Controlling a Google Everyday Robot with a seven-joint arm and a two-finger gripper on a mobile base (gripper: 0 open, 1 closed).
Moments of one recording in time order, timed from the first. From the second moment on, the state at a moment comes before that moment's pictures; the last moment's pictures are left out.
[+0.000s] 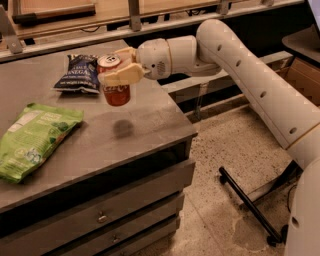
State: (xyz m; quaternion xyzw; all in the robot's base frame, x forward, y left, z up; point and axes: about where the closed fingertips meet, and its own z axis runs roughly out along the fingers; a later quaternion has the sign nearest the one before) arm 0.592 0.111 0.957 -0.56 0.48 0.50 0.45
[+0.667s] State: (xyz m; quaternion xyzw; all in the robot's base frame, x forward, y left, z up) arm 0.613 0.096 0.914 -0.53 0.53 0.44 0.49
